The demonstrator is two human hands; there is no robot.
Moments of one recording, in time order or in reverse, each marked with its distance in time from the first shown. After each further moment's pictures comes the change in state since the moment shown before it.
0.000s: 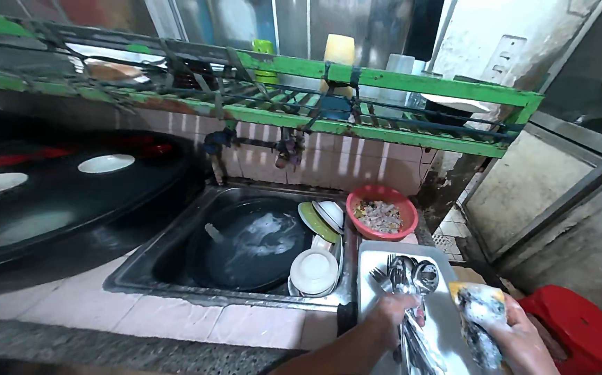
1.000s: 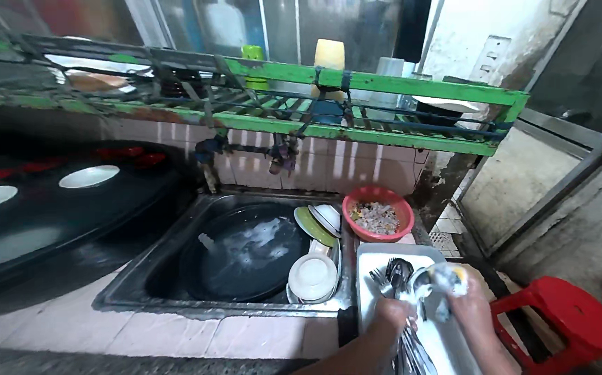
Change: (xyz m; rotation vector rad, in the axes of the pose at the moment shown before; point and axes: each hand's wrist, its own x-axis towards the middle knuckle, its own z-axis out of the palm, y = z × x) left_hand -0.002 0.001 0.002 0.305 0.193 -0.005; right_hand 0.050 0.033 0.050 -0.391 0.130 -0.237
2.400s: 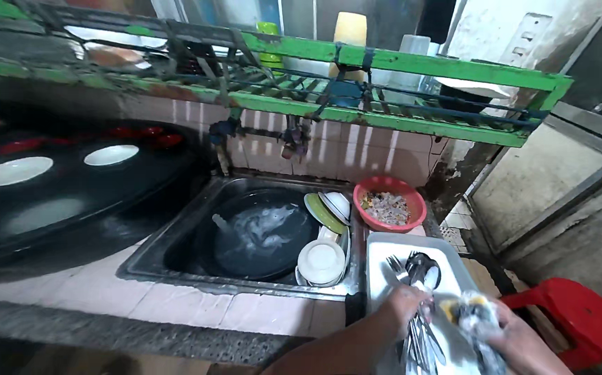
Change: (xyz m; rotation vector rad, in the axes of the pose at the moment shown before) left_hand 0.003 0.001 -0.003 0.037 -0.215 0.076; right_hand -0.031 -0.004 -0.067 0.020 -0.544 0.158
